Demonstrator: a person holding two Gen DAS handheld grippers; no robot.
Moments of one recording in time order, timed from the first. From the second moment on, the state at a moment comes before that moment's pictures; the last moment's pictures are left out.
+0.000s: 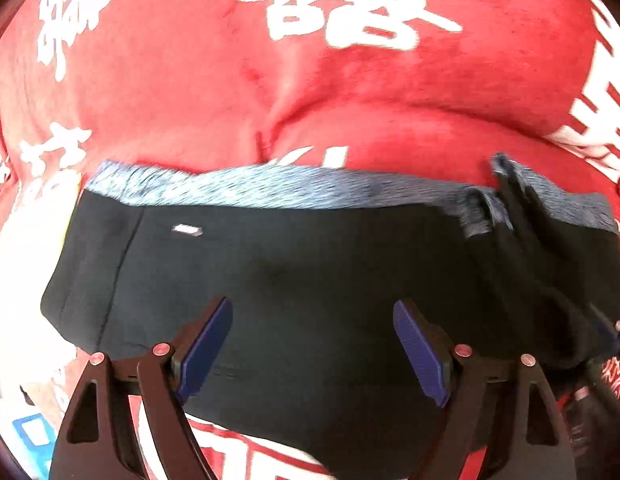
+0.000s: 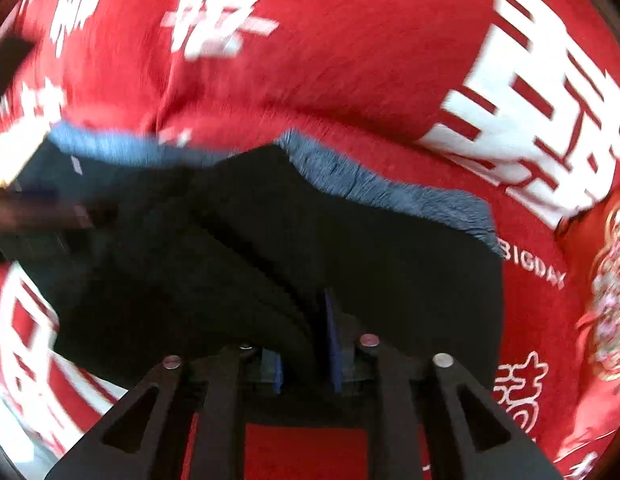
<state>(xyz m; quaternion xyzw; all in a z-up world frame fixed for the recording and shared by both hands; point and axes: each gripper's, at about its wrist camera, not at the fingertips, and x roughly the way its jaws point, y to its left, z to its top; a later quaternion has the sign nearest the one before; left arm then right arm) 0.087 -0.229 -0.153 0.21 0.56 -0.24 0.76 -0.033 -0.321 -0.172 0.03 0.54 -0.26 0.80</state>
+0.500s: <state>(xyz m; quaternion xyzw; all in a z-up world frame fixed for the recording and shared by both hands) 0.061 -0.286 -0.120 0.18 0.58 -0.41 0.68 -0.108 -0.328 -0.134 0.11 0.53 -0.27 0.80</state>
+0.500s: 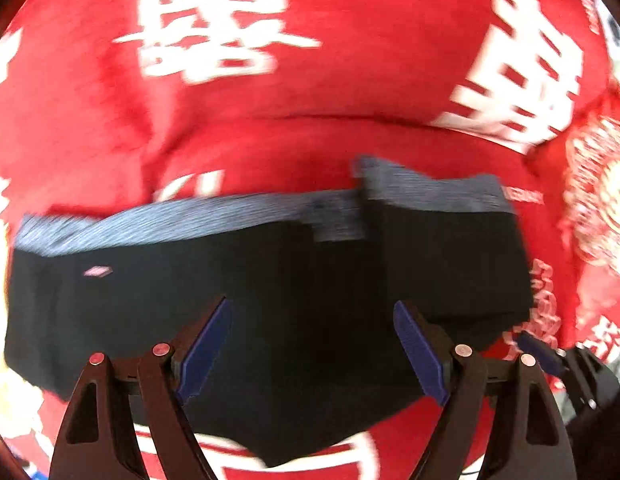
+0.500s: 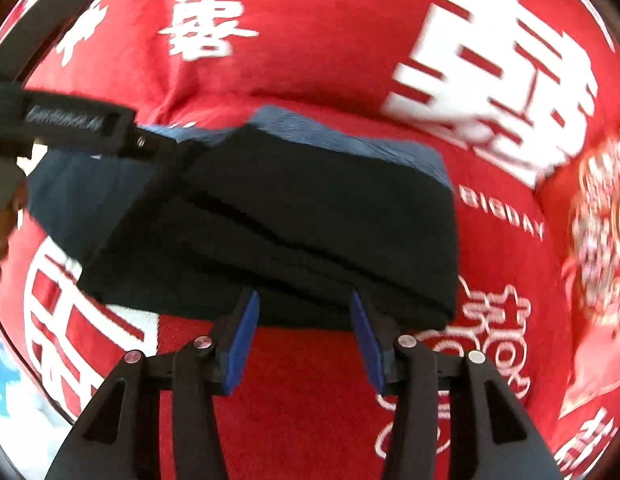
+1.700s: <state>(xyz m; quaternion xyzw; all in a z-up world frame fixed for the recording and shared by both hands) 0.045 -0.326 -0.163 0.18 0.63 -0.45 0.61 -0.126 -0.422 -0.199 0.63 0.31 -0.19 0.69</state>
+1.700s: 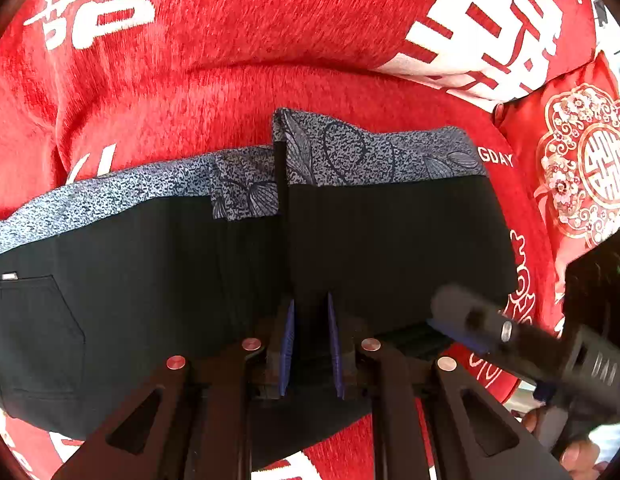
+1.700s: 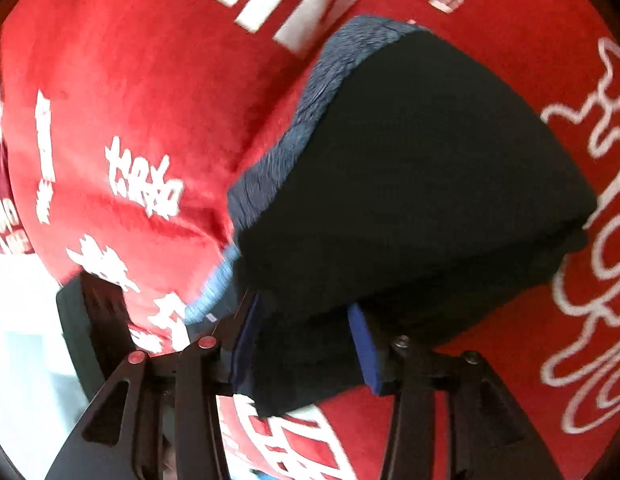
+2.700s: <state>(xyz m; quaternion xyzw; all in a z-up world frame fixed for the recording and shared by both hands) 0.059 -0.273 -0.129 0.19 0.60 -0.38 0.68 -0.127 -0.387 -0.173 0.55 0.41 -0.11 0.72</state>
